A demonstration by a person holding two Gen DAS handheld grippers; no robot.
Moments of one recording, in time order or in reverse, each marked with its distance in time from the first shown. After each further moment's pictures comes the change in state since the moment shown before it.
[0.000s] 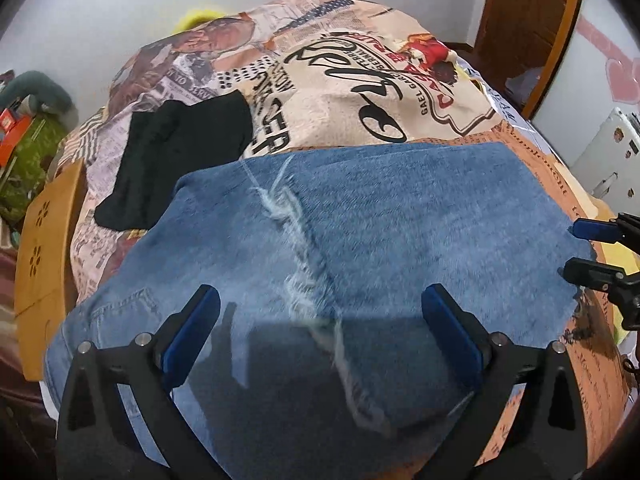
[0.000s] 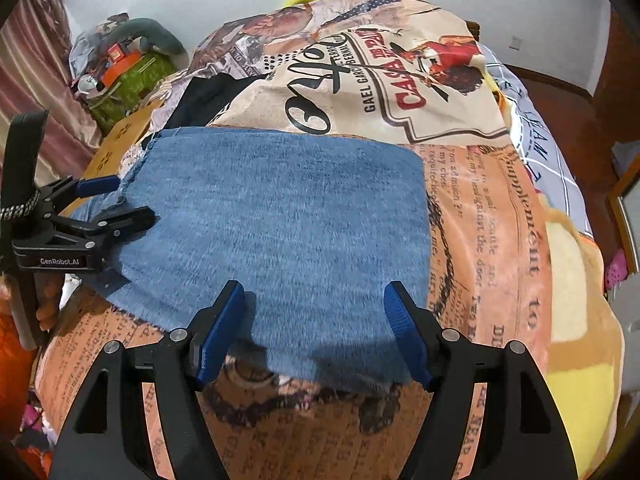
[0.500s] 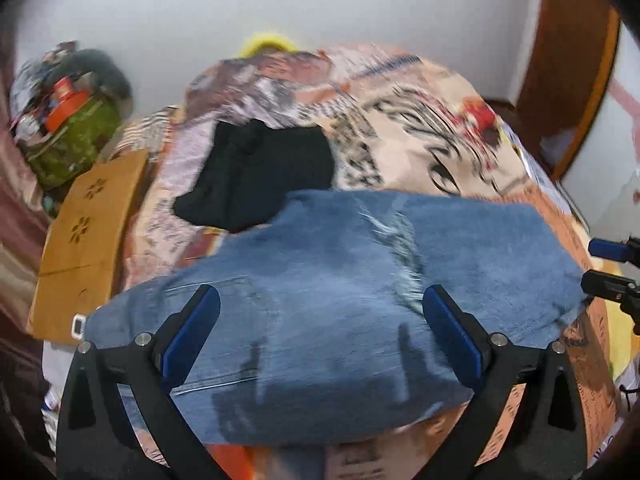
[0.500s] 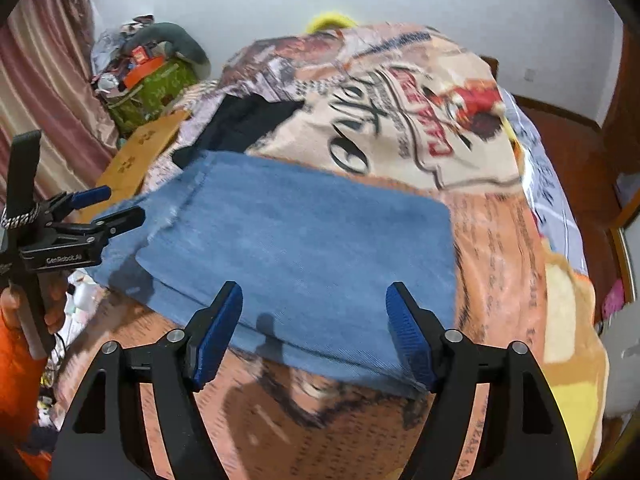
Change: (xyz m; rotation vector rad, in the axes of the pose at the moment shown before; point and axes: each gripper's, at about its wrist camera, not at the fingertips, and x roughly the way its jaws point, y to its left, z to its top) left arm -0.068 0.068 -0.025 -0.183 -0.162 0.106; right arm -0.026 0.053 0.024 -0.086 -0.084 0.027
